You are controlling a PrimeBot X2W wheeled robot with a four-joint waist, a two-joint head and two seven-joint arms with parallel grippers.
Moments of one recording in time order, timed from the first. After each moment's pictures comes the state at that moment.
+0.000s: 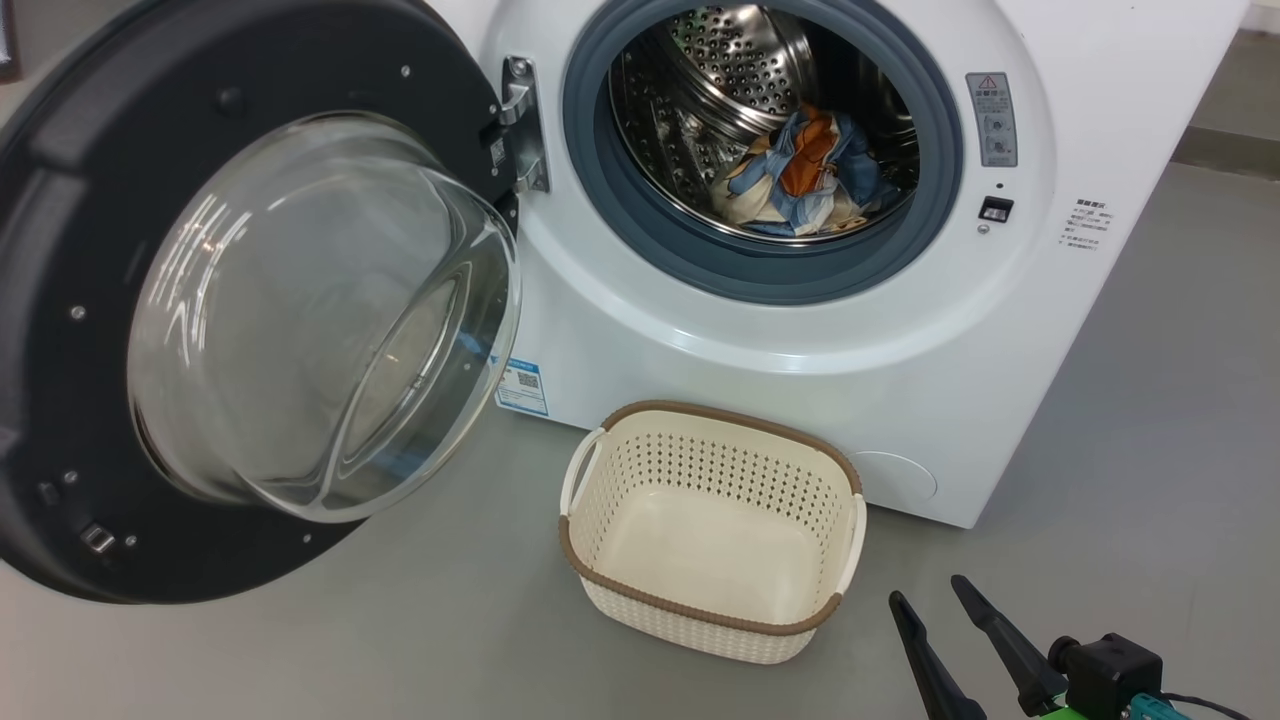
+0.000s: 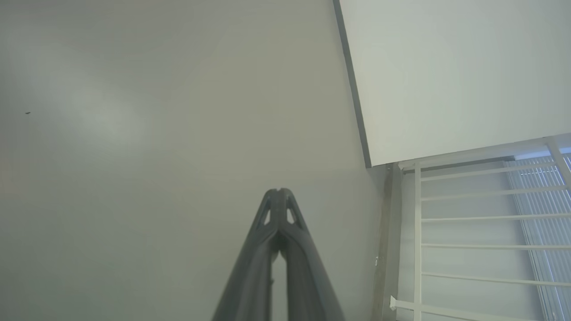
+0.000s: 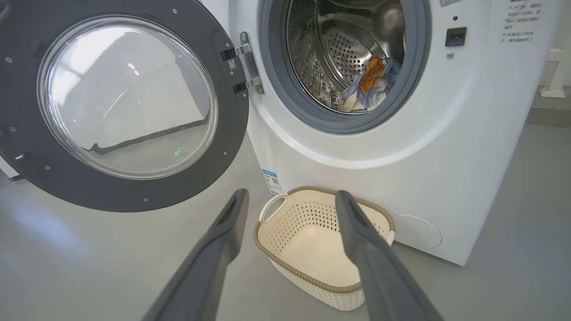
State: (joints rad) left arm -0.50 0.42 0.79 0.82 -1.01 0.37 0.00; right arm 0.04 -0.19 0.22 0.21 0.41 0.13 -0.26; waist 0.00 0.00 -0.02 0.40
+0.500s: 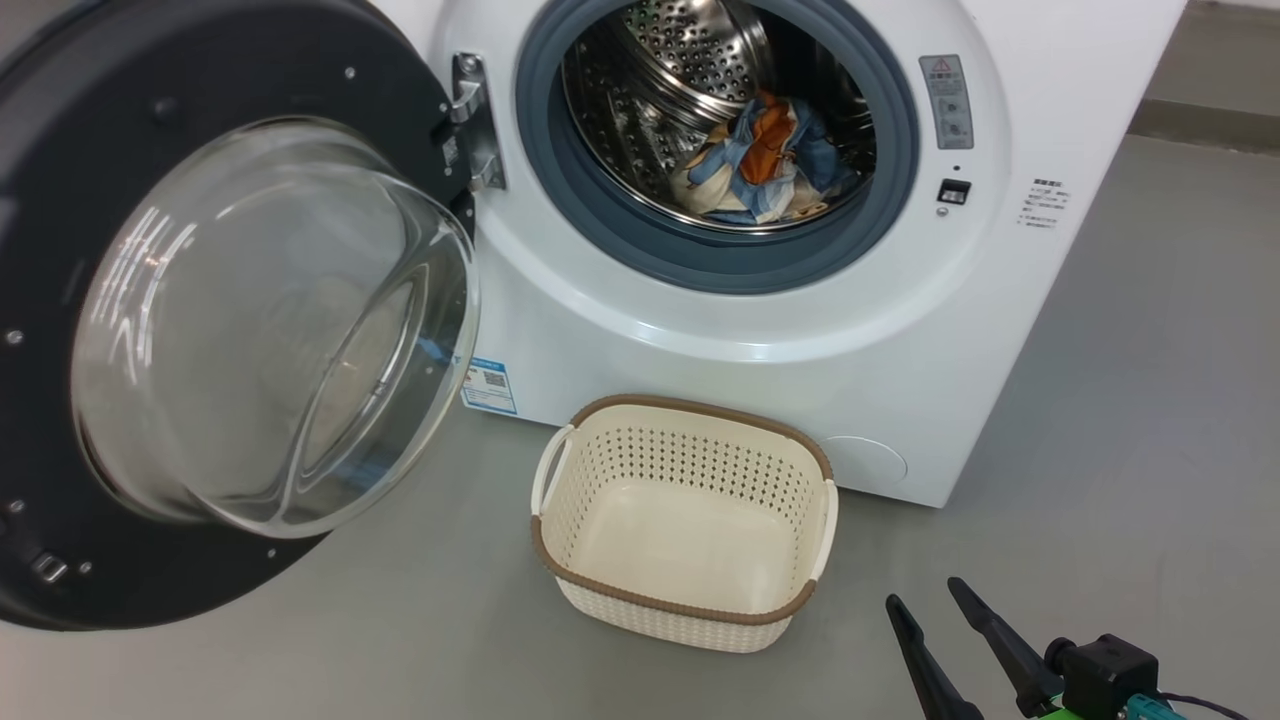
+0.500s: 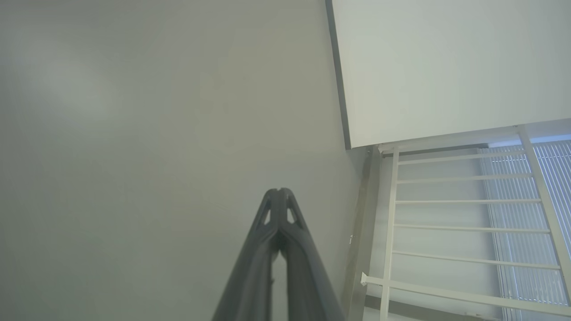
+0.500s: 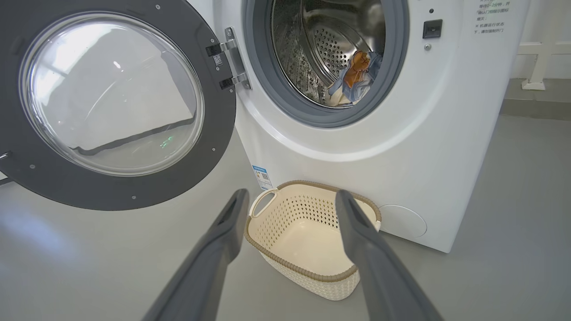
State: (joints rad) left arm -0.56 0.42 0.80 0.75 -1.04 0.44 0.06; right arm 0.04 -0.20 0.23 0.21 0.41 0.13 -0.26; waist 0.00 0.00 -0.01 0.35
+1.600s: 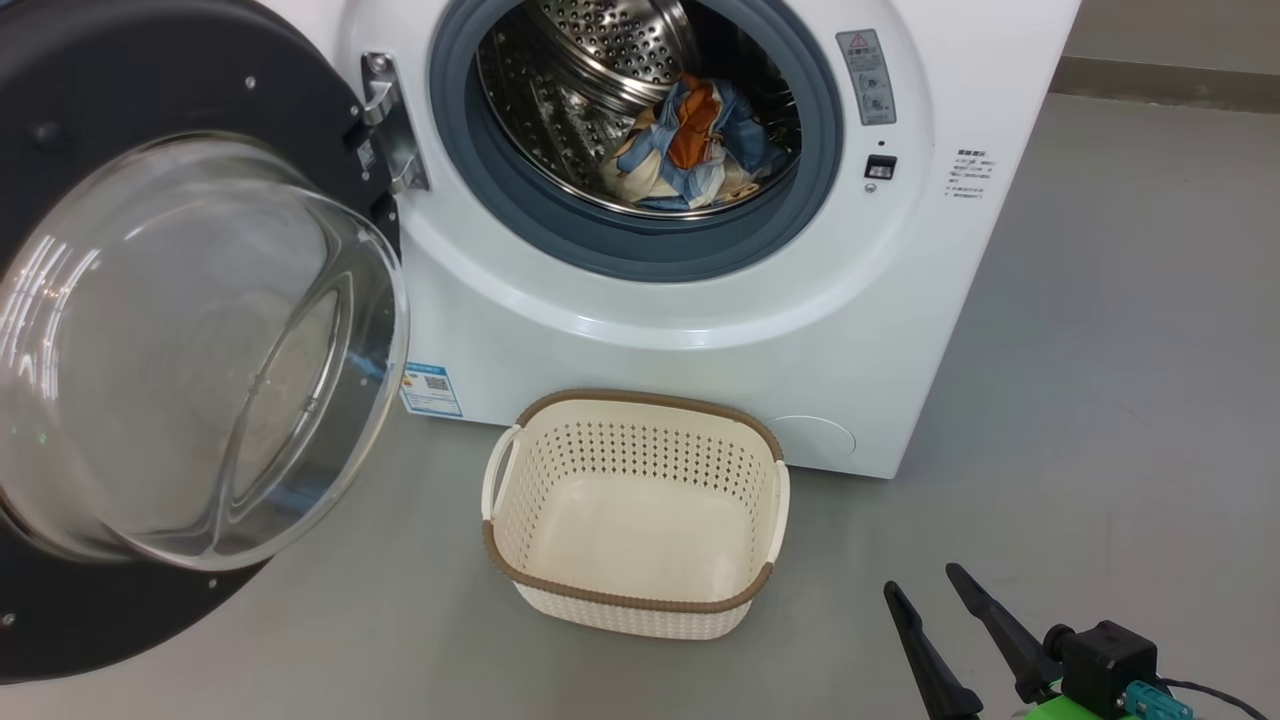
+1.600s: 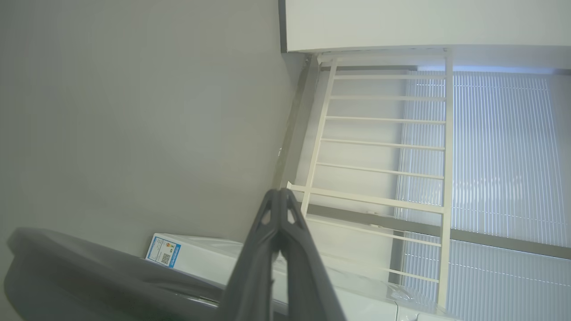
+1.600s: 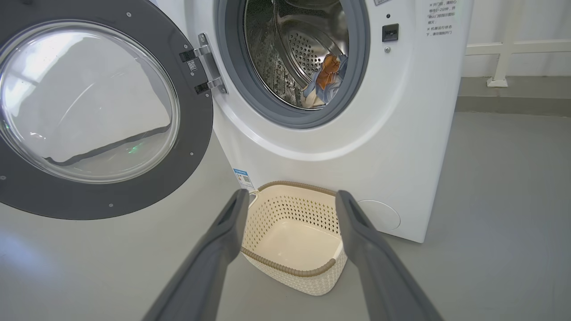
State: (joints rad) left arm -0.72 0.43 0.80 0.72 -1.18 0.41 0.27; right arm 0.02 -0.20 0.24 0.21 0.41 0.13 -0.26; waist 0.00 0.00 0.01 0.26
